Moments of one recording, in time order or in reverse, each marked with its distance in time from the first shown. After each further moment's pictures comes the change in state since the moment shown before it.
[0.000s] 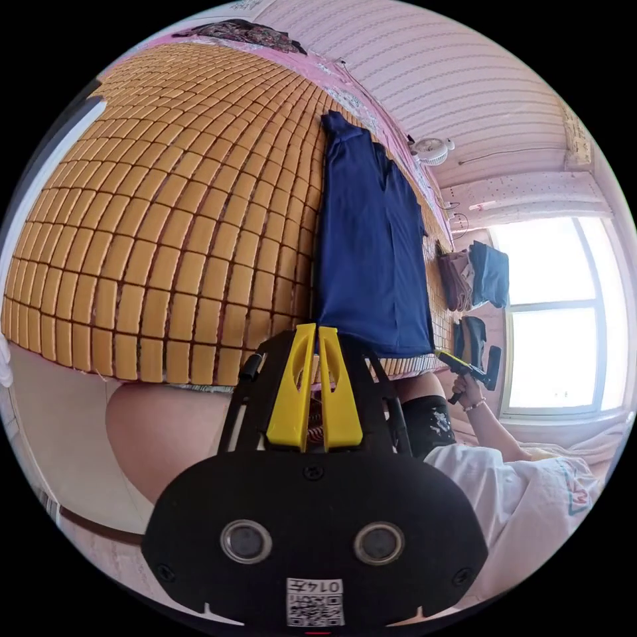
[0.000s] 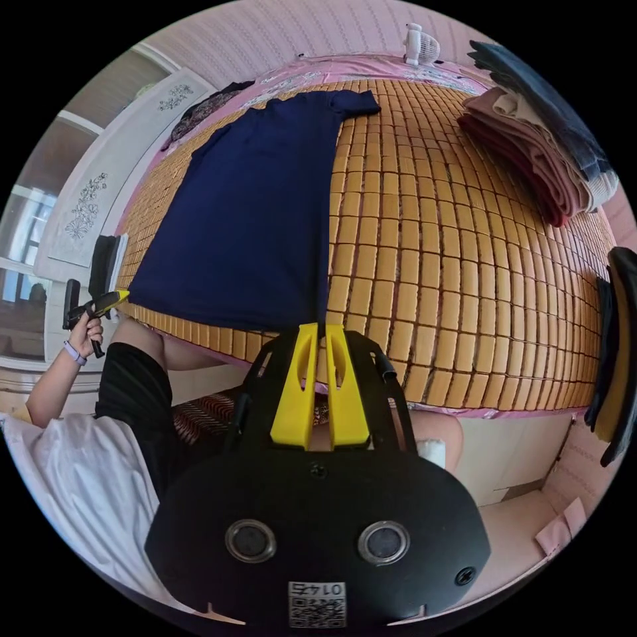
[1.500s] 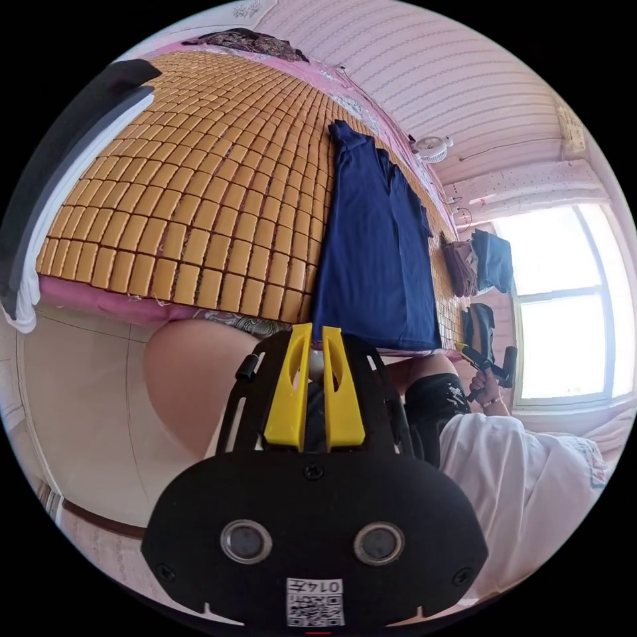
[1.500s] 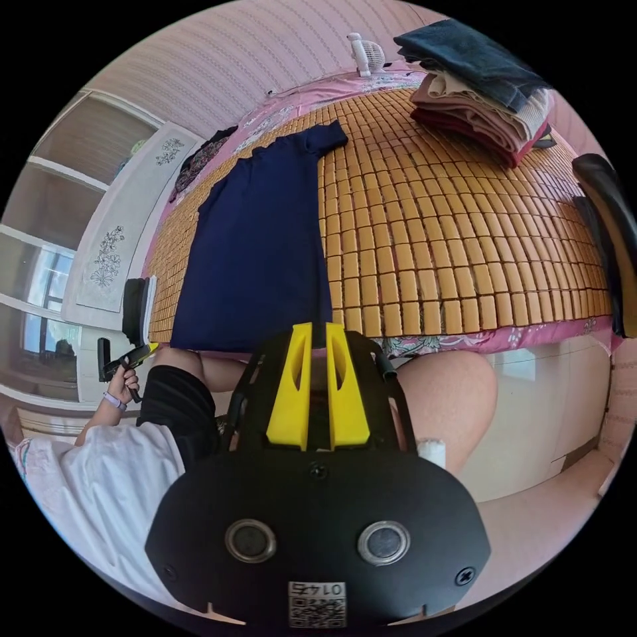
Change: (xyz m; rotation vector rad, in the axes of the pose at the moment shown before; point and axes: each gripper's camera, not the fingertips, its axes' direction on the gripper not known) left arm -0.041 0.005 -0.005 0.050 -0.047 0.041; right arm -0.021 0.088 -0.010 0.123 -0.132 0.177
